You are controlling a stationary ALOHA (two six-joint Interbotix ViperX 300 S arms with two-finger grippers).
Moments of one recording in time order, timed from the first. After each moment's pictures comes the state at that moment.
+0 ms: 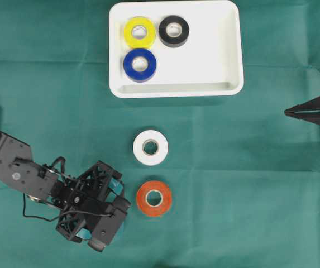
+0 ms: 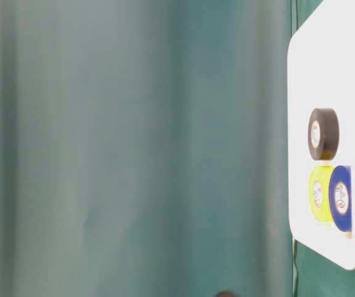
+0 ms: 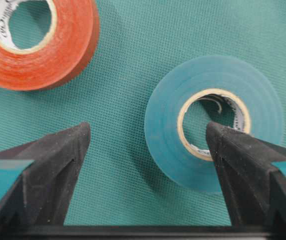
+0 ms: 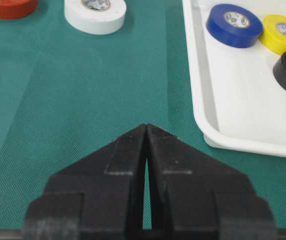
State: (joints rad) left arm -0.44 0.14 0.64 -0.03 0.21 0.13; right arm -0.02 -1.19 1.56 -0.05 -0.09 0.00
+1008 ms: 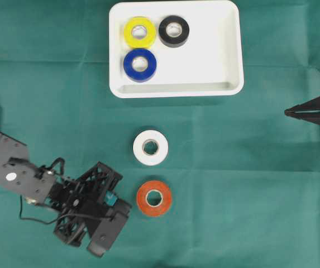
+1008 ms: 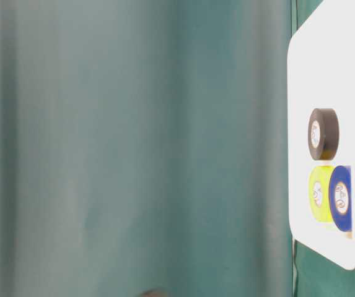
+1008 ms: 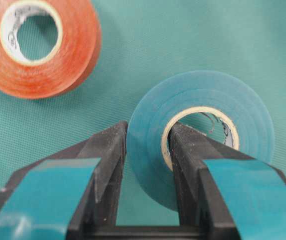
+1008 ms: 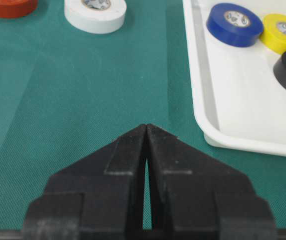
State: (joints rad) left arm -0.46 0.06 0.59 -0.03 0.33 0.13; right arm -0.02 -1.19 1.56 -0.05 -0.09 -0.01
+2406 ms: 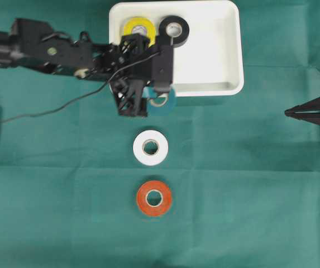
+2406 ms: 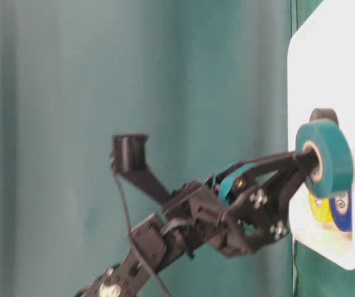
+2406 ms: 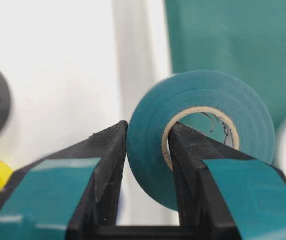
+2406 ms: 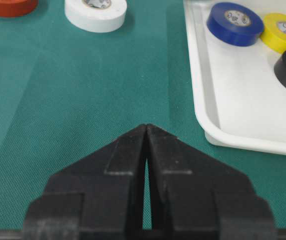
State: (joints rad) left arm 0.18 0.13 0.42 -0.02 0.30 0.27; right arm -0.02 -1.19 1.57 -0.05 -0.10 0.00
